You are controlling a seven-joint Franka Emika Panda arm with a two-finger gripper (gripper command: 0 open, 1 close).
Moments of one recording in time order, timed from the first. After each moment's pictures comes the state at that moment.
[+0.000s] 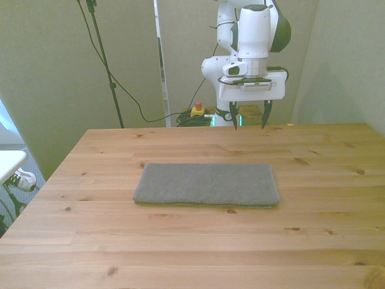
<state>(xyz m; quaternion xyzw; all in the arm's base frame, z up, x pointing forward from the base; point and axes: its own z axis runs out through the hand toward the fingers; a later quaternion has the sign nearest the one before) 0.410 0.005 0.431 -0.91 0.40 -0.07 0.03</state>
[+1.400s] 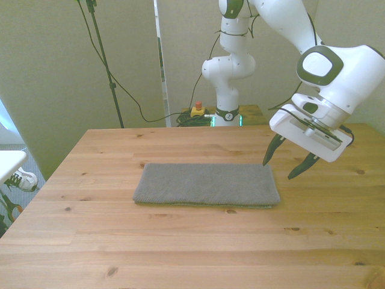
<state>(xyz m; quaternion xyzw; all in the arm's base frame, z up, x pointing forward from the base) 0.603 0.141 0.368 -0.86 0.44 -0.15 -0.23</state>
